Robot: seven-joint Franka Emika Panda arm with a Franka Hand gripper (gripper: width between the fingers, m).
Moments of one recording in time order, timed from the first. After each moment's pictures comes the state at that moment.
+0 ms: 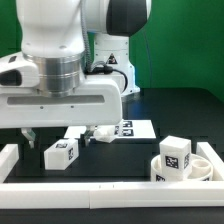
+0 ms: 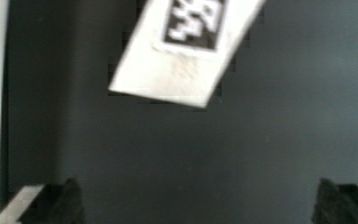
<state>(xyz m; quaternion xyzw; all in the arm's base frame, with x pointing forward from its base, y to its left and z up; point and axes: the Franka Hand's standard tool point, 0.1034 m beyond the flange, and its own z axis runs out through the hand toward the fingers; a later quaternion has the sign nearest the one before) 0.554 -0.115 0.054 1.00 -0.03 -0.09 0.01</state>
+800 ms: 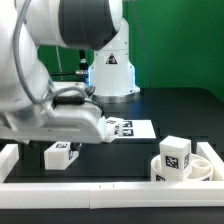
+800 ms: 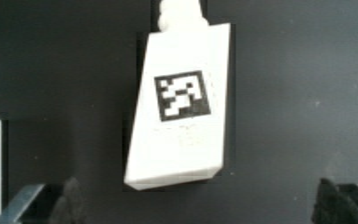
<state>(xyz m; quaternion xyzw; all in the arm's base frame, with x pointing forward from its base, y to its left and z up) 0.532 -0.125 0.044 0.93 -0.11 -0.34 -0.06</state>
